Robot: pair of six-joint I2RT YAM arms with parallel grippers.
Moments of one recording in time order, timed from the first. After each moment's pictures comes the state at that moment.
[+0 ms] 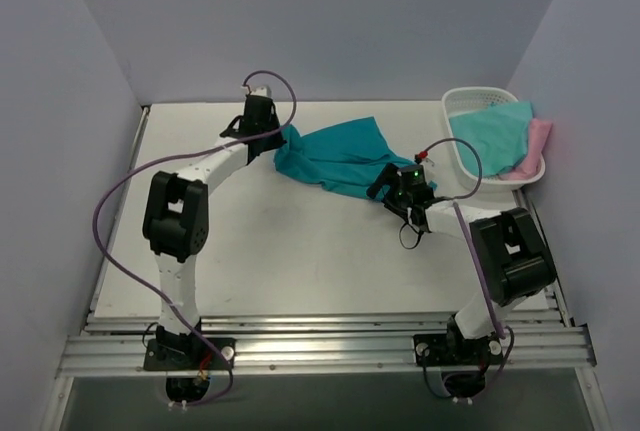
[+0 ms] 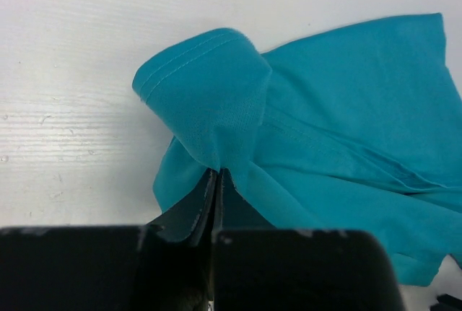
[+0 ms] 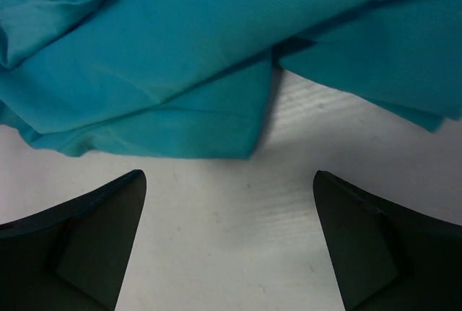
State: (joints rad) left arm -0.36 2.10 1.66 -0.21 -0.10 -0.52; right arm 0.31 1.60 0.71 0.15 0.09 0.80
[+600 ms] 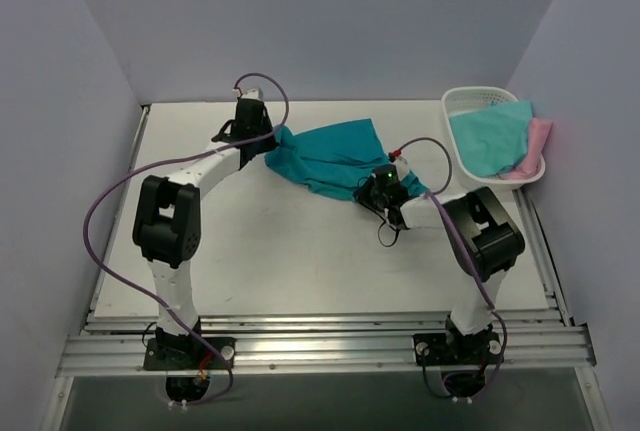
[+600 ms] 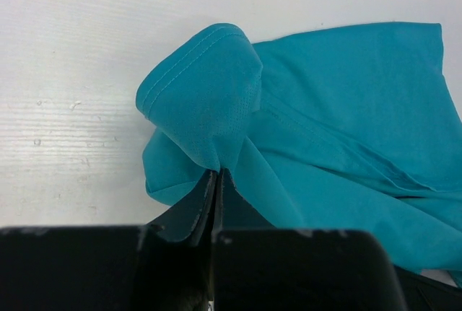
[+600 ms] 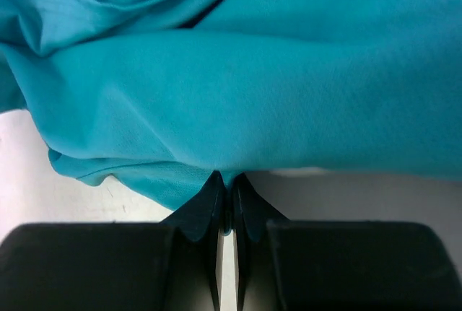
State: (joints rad) left arm -0.34 2.01 1.55 -0.15 -0.10 -0.51; right arm 0.42 1.87 0.83 0.40 0.07 0.87
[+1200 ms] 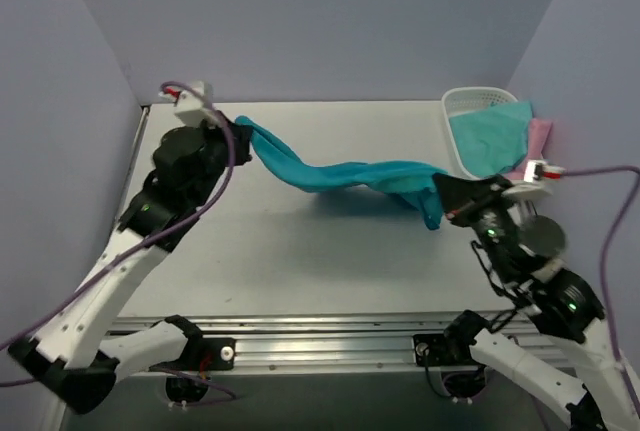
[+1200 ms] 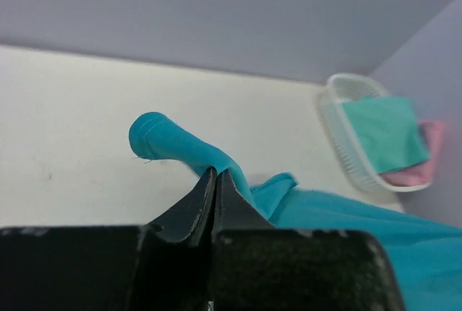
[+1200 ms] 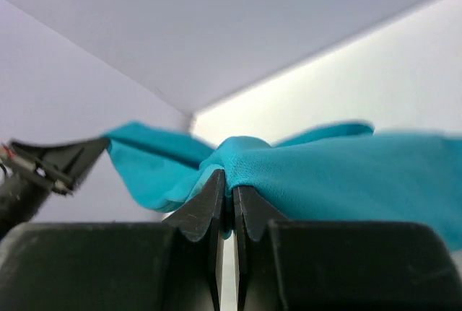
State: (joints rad) left arm -0.53 1.18 1.30 -0.29 -0.30 -0.46; right arm 0.68 0.64 1.00 -0.42 0.41 0.78
